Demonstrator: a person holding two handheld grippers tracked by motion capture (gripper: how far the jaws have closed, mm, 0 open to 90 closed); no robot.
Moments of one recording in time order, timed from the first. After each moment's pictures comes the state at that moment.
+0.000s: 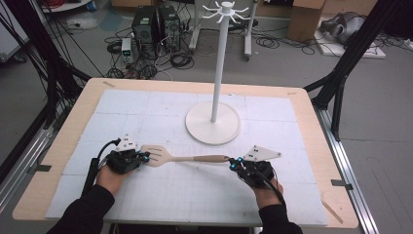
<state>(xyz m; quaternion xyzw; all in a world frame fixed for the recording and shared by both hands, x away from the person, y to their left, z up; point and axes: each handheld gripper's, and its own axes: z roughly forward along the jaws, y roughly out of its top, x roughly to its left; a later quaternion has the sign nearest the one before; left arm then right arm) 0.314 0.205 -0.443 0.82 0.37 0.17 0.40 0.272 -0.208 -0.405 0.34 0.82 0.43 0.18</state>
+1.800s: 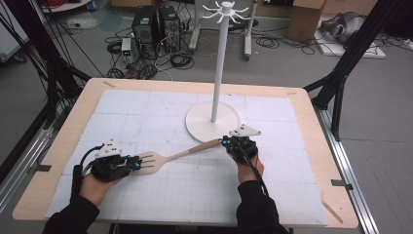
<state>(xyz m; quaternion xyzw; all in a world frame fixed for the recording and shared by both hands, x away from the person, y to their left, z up) 0.281 0.240 -0.420 0.79 0.39 0.15 0.45 0.338 -0.171 -0.415 0.41 0.78 0.40 0.24</state>
